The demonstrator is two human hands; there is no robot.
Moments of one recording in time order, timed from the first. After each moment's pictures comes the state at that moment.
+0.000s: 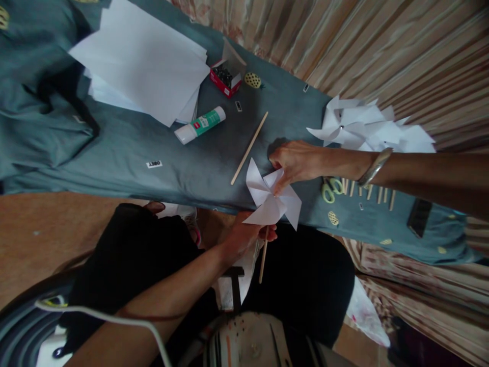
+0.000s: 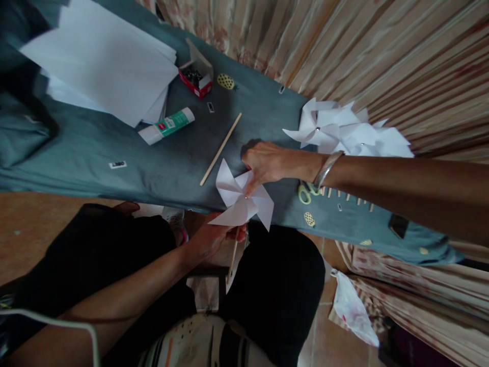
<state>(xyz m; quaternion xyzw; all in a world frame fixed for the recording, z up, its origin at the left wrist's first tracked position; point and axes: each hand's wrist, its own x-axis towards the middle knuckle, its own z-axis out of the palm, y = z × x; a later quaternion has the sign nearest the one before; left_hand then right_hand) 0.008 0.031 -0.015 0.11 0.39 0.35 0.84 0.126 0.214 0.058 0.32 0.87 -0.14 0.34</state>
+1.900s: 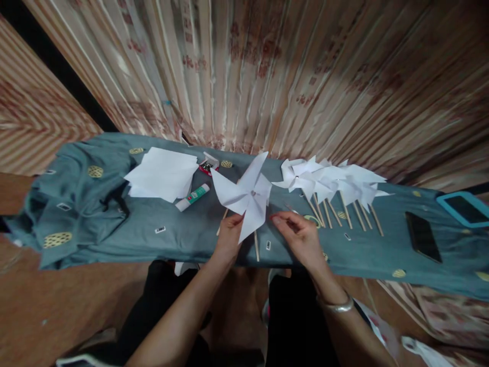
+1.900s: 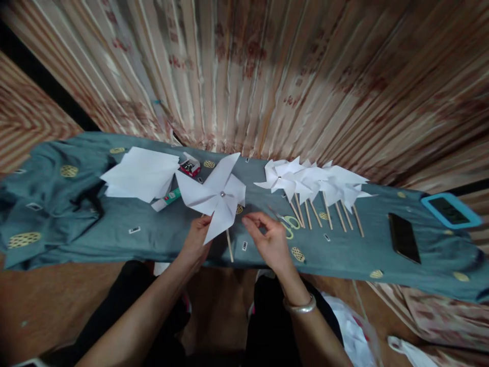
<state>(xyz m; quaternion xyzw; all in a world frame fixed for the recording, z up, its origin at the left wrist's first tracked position) 0.005 0.112 0.036 0.23 0.45 0.50 0.71 0.167 0.094 0.057 0.61 0.59 -0.35 -0.39</state>
